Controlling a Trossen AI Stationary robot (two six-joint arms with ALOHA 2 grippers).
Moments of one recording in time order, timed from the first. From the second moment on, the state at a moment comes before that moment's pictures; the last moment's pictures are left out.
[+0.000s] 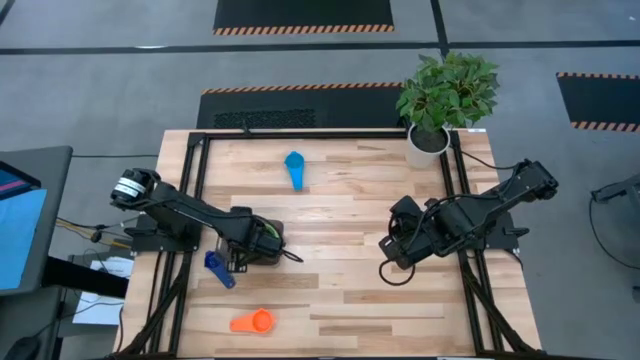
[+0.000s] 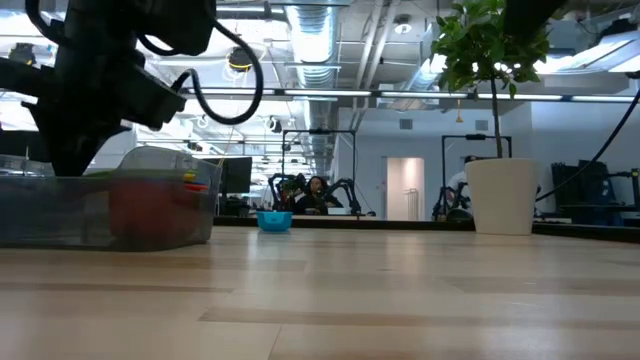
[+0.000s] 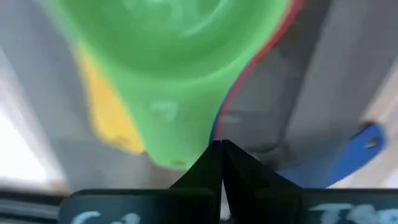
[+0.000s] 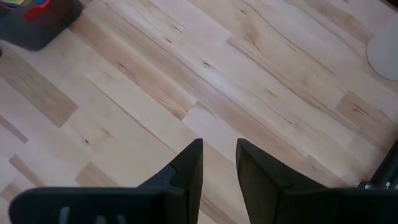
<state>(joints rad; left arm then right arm) -0.28 1.62 1.04 -1.24 -0.07 -0.30 0.48 1.46 1.47 -1.44 0.50 1.33</state>
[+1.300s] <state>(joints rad) -0.24 1.61 0.97 -1.11 -0.09 -0.29 0.48 1.46 1.47 -1.40 0.50 1.31</state>
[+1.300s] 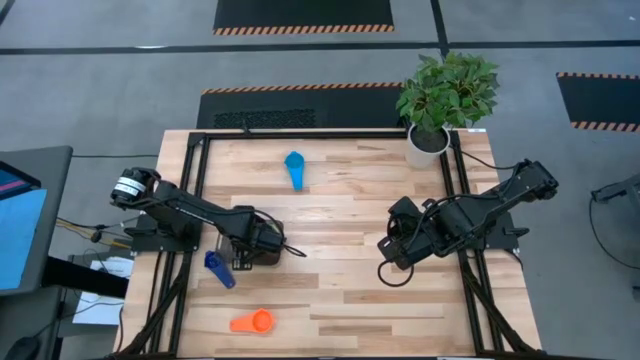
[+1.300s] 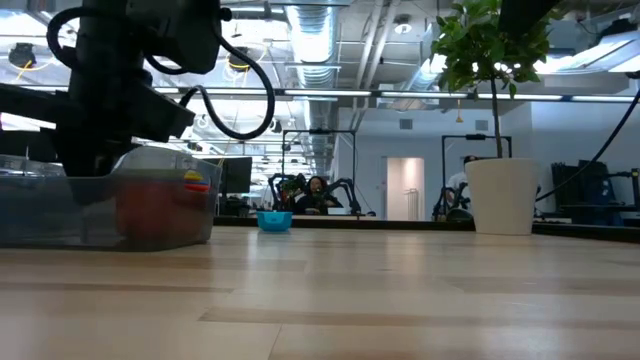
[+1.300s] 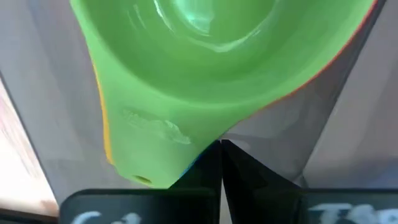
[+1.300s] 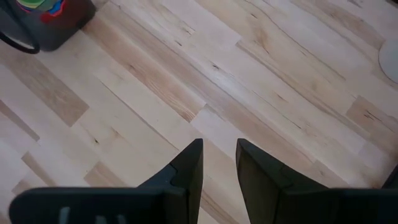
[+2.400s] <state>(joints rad) -0.24 1.46 0.96 -1.50 0.04 -0.30 0.48 1.46 1.47 -1.40 0.50 1.30</state>
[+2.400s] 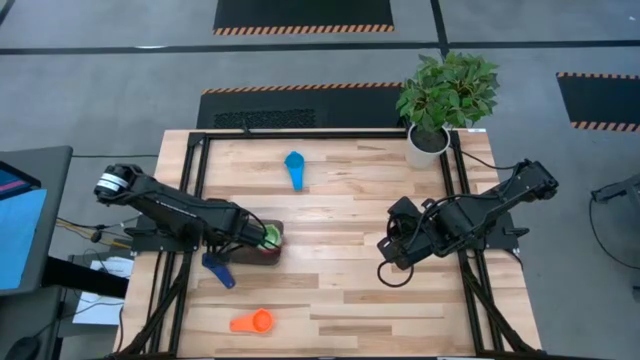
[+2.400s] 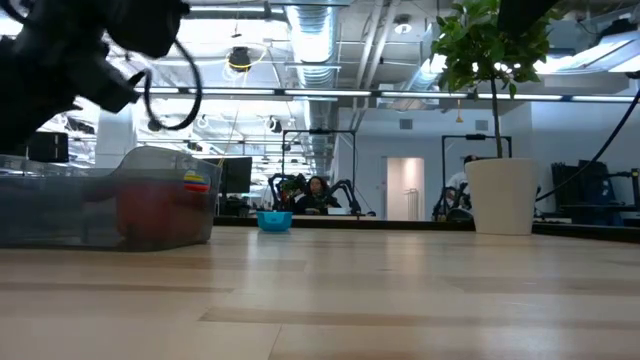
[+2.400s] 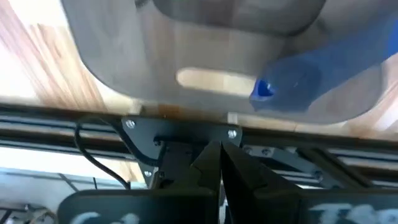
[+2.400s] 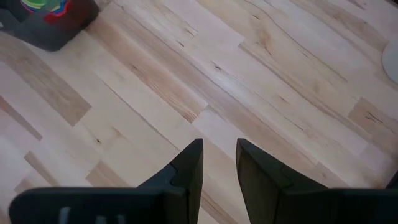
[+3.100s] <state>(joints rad) -0.24 1.45 0.89 -1.35 0.07 -0.33 0.48 1.46 1.47 -1.39 0.49 1.28</state>
